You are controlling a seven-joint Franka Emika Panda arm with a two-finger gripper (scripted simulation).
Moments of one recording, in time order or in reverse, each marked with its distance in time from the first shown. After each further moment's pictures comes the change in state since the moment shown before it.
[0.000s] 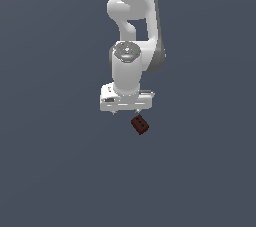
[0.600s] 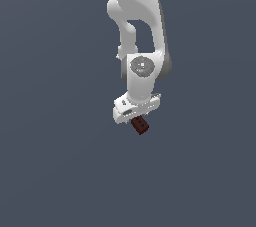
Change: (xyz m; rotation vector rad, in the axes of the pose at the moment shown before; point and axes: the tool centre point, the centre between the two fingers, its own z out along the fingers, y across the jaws) arm 0.006 -0.046 0.043 0.011 0.003 -0.331
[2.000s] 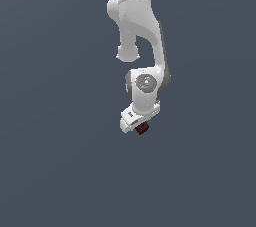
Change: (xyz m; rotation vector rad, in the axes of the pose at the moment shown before) arm 0.007 -0.021 0.067 0.010 0.005 -0.150
